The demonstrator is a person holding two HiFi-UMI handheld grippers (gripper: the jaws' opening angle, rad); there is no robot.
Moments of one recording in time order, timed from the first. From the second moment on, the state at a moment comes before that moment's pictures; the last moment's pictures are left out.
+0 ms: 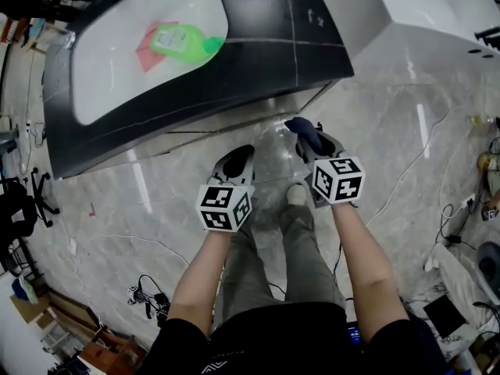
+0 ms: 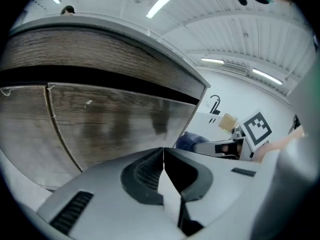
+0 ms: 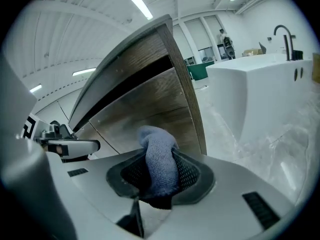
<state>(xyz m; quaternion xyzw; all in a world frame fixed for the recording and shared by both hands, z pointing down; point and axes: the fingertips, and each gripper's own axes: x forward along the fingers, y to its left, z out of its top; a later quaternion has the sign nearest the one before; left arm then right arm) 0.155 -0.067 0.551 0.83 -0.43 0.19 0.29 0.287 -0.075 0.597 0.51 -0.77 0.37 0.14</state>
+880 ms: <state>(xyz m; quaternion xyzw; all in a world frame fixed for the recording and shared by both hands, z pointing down) 0.041 -0.042 0.466 0.80 -0.50 0.13 0.31 0.213 -0.062 0.483 0.52 -0.76 0.38 0.08</state>
